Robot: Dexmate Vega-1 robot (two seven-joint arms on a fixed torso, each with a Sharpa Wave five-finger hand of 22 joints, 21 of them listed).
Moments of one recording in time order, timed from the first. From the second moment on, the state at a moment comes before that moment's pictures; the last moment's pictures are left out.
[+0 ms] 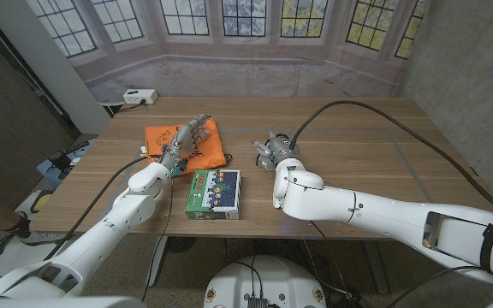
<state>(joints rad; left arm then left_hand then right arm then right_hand) 0.88 0.56 0.36 -1.29 -0.70 -0.32 -0.19 0.39 0.19 0.63 0.02 0.18 0.01 0.01 0.18 0.18 -0.05 0.11 0.21 0.19 -0.04 0.12 0.18 0.17 0.10 0.09 0.21 0.17 -0.44 -0.52 -1.27 -2.03 -0.12 -1.31 -0.37 0.06 0.09 0.22 0.02 0.22 -0.04 -0.05 0.19 0.18 0.30 -0.05 0.18 0.18 0.05 0.07 0.21 0.19 0.13 0.01 0.19 0.17</state>
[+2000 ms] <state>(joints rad) 0.90 0.58 0.36 -1.32 -0.70 -0.31 -0.17 0.39 0.19 0.62 0.02 0.18 0.01 0.01 0.18 0.18 -0.05 0.12 0.21 0.19 -0.04 0.12 0.18 0.17 0.10 0.09 0.21 0.17 -0.49 -0.52 -1.22 -1.97 -0.15 -1.26 -0.36 0.06 0.09 0.23 0.02 0.22 -0.04 -0.05 0.19 0.18 0.30 -0.05 0.18 0.18 0.07 0.07 0.21 0.19 0.14 0.00 0.19 0.16</state>
